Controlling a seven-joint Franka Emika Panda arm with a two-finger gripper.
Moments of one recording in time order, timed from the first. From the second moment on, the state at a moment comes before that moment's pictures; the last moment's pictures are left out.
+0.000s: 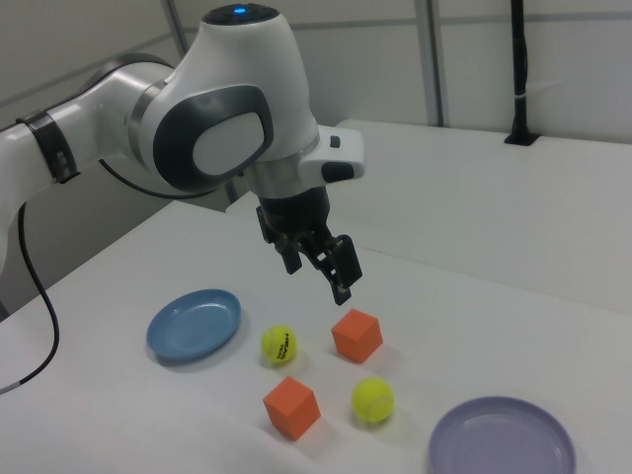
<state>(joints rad) 0.07 0.04 -0.07 -1.56 0.08 1.67 -0.03</state>
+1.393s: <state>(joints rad) 0.11 0.03 0.08 -2.09 0.11 2.16 -0.07</state>
